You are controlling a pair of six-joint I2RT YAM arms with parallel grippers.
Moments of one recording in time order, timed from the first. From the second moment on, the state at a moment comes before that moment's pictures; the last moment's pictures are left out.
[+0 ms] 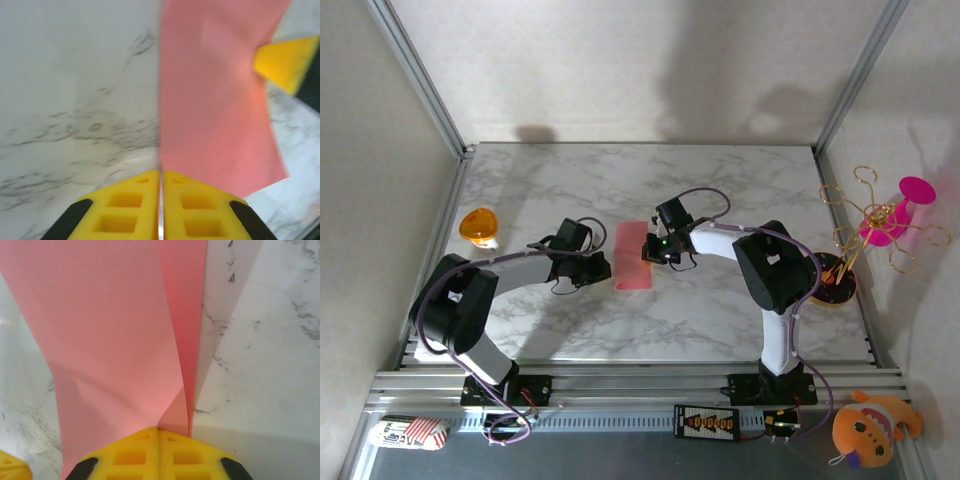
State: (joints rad) left arm -0.45 1.62 0.79 -0.19 0.38 -0.72; right arm 0.59 2.01 1.17 -0.28 -0.36 0.61
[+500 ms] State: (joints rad) left arm -0.55 1.73 0.78 -0.04 0.32 -0.81; right arm 0.59 2.01 1.17 -0.28 -0.36 0.60
